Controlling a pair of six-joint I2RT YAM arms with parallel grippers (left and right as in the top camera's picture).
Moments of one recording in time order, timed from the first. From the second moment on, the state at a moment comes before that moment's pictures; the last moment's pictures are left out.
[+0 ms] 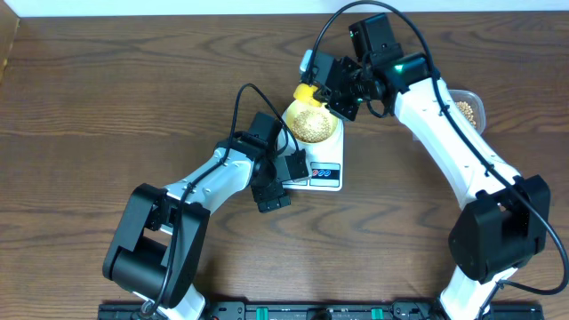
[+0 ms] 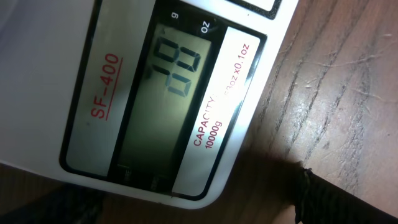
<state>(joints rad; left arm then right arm) -0.43 1.78 0.96 -0.56 0.22 0.88 0.40 1.91 1.69 -0.78 -0.42 -0.74</state>
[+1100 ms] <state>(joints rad) -0.43 1.78 0.96 -0.56 0.22 0.88 0.10 1.79 1.69 -0.74 -0.71 -0.56</state>
